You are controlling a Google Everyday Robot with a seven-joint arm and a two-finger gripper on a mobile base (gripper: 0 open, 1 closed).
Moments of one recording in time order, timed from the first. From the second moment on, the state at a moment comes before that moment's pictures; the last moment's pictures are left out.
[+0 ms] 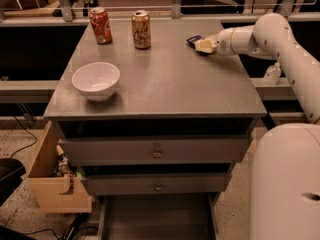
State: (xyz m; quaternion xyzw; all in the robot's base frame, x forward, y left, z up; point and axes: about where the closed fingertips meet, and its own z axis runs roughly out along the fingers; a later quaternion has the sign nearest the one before) arm 0.859 -0.175 0.852 -0.27 0.79 0.19 0.51
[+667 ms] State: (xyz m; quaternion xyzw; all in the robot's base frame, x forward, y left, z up) arm 0.864 -0.189 0.922 -0.27 0.78 0.17 0.53
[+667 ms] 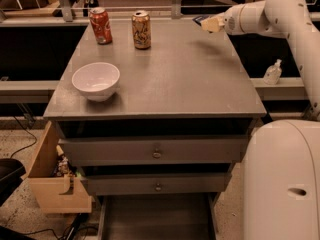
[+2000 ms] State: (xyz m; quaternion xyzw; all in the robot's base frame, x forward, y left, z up) arm 0.699 -0.227 0.963 -0.34 0.78 0.13 0.50
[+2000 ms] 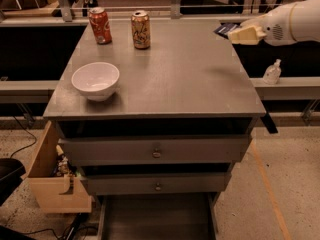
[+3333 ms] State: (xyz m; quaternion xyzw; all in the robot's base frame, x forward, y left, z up) arm 0.601 -0.226 0.963 -0.41 0.74 0.16 0.51
